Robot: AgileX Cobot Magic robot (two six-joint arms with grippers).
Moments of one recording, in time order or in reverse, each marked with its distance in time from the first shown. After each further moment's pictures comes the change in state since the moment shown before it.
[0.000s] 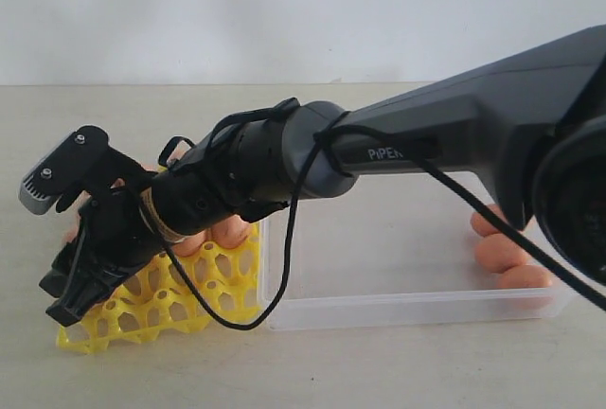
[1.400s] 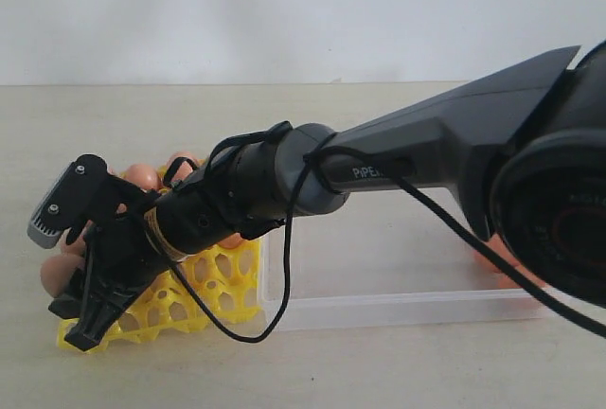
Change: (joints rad) left arm 0.000 0.000 0.000 0.000 0.000 0.000; right arm 0.000 0.056 -0.002 0.047 -0.027 -0.161
